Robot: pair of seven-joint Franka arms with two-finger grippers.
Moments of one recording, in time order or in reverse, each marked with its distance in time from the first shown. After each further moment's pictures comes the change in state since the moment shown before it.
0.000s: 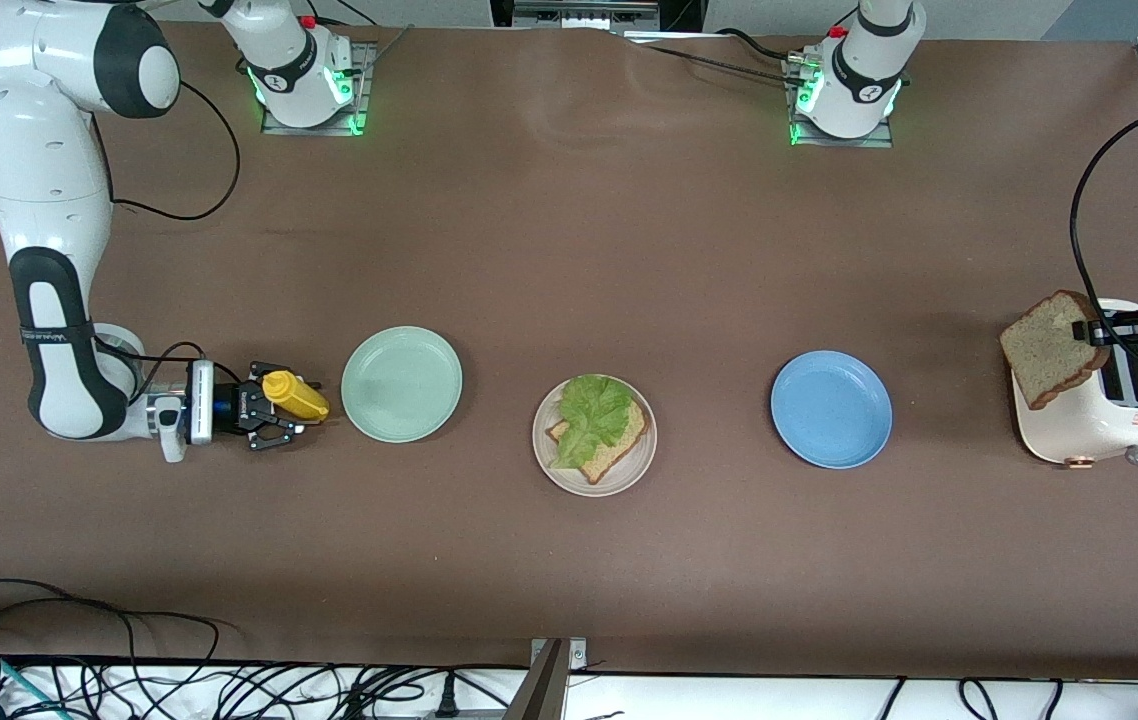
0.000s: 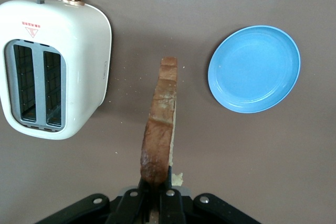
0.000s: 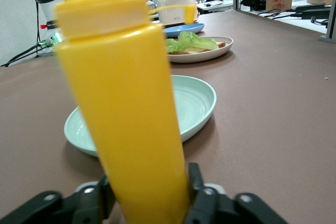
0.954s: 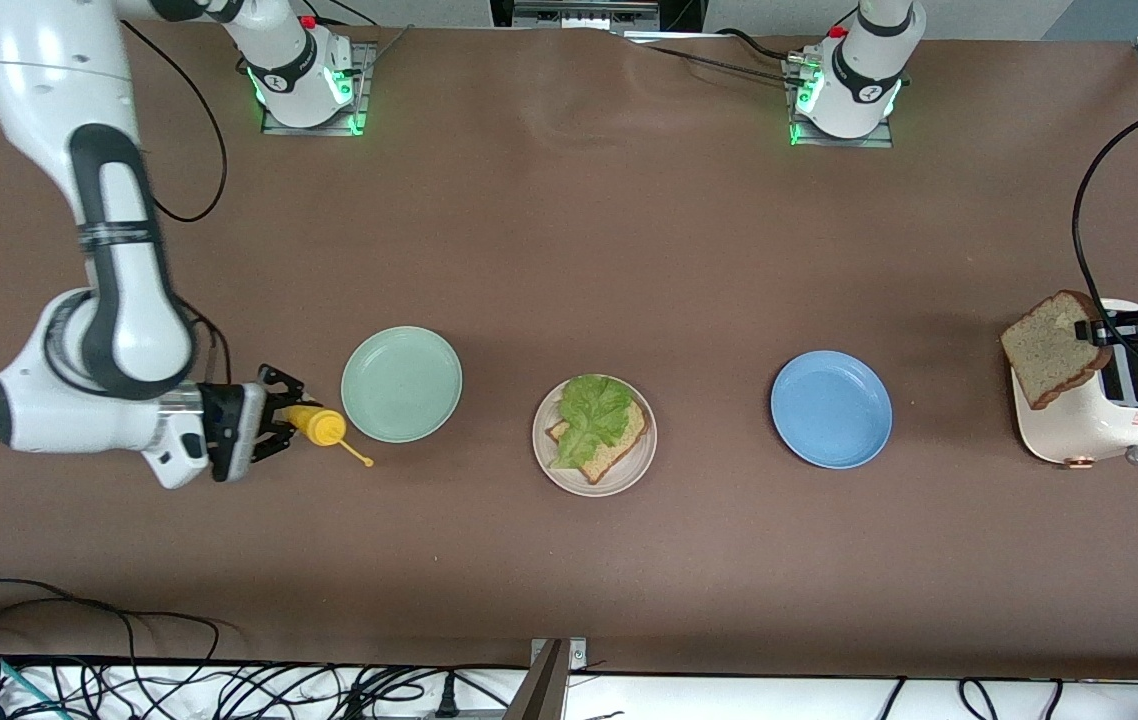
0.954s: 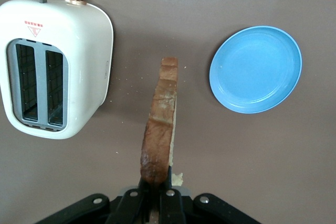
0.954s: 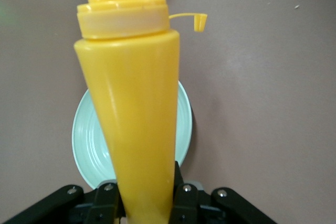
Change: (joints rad) left arm 0.004 0.000 0.001 0.000 0.000 0.000 0.000; right arm 0.436 -0.318 -0.175 0.003 -0.516 0.264 0.977
